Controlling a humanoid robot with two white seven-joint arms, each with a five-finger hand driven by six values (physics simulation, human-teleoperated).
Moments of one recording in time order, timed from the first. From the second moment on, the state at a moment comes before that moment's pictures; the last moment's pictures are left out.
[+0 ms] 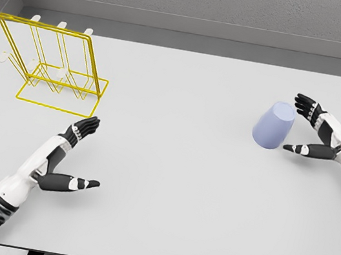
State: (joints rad) left arm 0.05 0.81 -0.73 -1.72 0.38 -0.61 0.25; right arm -0.40 -0.54 0.26 -0.86 -0.44 -0.52 0.61
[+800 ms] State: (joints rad) left arm 0.06 0.81 -0.73 -1.72 0.37 -0.61 0.25; right arm -0.43 -0.51 0.28 -0.84 -0.41 -0.51 0.61
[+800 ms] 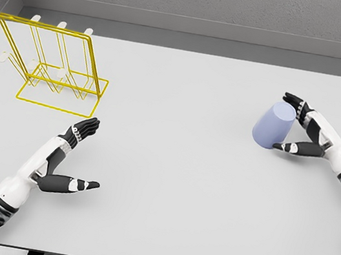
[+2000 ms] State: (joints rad) left arm 0.06 0.80 -0.73 -1.72 0.38 -0.61 0.25; right arm -0.44 -0.48 0.29 -0.89 -0.41 -0.45 0.61
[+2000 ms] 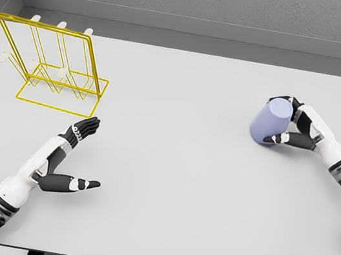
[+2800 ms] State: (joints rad) left arm 0.09 0.80 -0.65 -1.75 0.37 -0.61 0.22; right arm -0.33 -0.56 0.29 -1.17 -0.51 -0.48 0.61
